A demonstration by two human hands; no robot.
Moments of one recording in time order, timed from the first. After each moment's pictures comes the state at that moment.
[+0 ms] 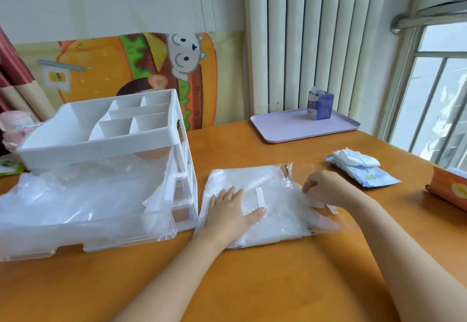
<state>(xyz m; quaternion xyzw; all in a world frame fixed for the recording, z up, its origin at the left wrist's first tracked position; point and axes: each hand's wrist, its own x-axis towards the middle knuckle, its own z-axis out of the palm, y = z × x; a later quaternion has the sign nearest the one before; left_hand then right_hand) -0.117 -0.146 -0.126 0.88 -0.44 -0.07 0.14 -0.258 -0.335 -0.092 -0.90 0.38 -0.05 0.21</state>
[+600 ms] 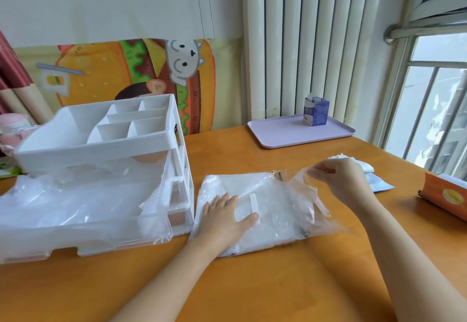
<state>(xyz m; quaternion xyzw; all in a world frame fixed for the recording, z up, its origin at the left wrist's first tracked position) -0.118 -0.139 -0.131 0.89 -0.43 -0.08 0.15 -0.283 -0.329 -0.073 -0.83 0.33 -0.34 0.29</state>
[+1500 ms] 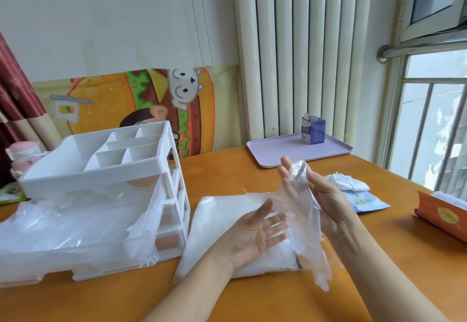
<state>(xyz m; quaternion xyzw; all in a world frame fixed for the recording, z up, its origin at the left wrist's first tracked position) -0.169 -0.178 -0.095 0.45 -0.28 -0.54 0.65 -0.275 -0.302 -0.058 -0.37 -0.09 -0.23 0.90</state>
